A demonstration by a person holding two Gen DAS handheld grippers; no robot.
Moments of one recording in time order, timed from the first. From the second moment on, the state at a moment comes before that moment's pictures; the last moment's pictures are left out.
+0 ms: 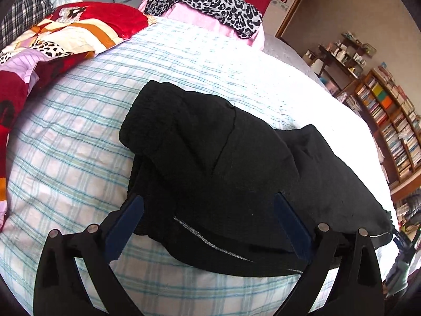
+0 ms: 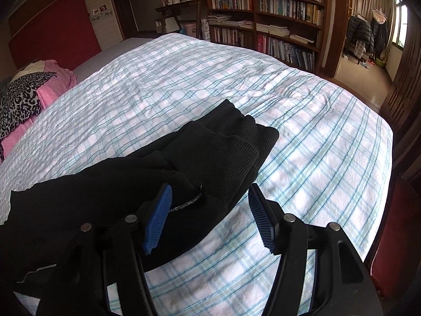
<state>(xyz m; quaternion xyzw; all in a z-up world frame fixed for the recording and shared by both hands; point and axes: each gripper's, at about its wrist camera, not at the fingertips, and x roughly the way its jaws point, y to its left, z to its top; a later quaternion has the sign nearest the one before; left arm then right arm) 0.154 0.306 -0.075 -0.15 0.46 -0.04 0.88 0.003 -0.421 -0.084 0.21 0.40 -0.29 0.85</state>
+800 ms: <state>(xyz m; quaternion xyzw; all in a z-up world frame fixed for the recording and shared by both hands) 0.137 0.313 -0.064 -0.18 0.49 0.00 0.86 0.005 -0.437 -0.063 0.19 0.37 -0.31 0.86</state>
